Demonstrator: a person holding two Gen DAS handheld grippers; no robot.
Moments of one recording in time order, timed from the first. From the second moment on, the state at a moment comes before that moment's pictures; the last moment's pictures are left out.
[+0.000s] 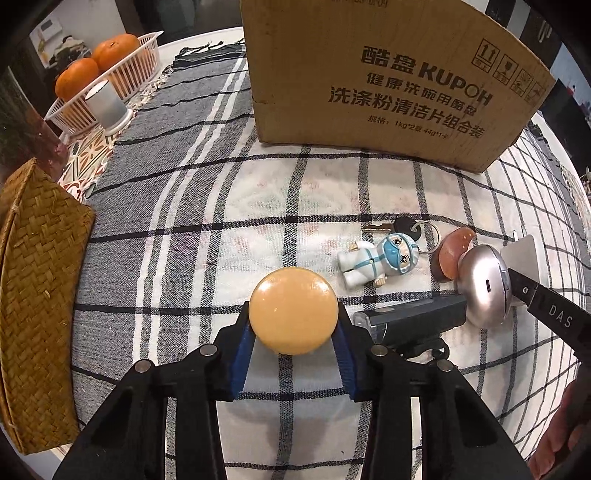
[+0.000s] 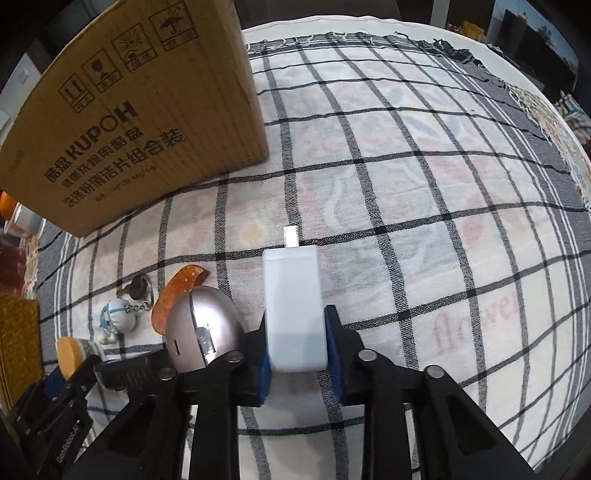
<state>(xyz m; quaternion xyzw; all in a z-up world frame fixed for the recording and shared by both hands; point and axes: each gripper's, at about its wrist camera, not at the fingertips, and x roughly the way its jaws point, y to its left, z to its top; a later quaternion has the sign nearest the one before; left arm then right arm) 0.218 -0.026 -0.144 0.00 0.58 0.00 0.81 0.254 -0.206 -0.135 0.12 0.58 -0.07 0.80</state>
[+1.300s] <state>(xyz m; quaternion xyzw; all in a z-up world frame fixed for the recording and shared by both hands) 0.197 -0.048 -0.067 0.02 0.49 -0.05 0.87 0.219 -0.216 -0.071 0.13 0.50 -0.03 0.86</state>
